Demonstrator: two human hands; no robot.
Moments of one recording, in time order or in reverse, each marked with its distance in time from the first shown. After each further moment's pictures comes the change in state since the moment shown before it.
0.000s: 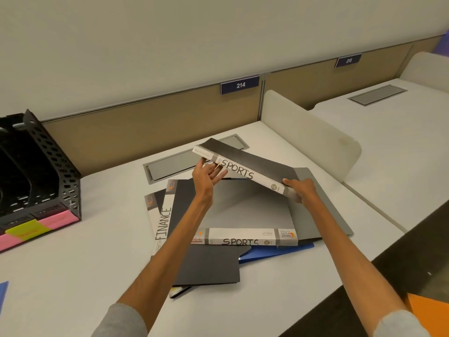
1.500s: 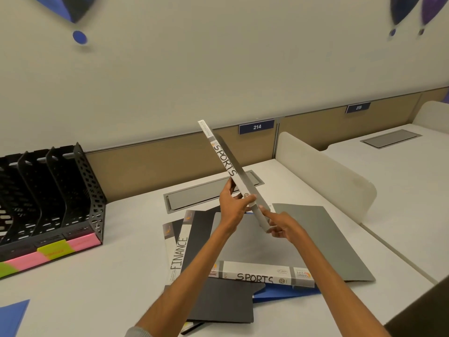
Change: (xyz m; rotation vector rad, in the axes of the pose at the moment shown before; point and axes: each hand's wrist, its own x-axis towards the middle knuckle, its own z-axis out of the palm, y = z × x) left_hand -0.032 0.031 0.036 0.329 -0.107 0.272; right_hand -0.072 -0.045 0.054 0.055 -0.406 -0.106
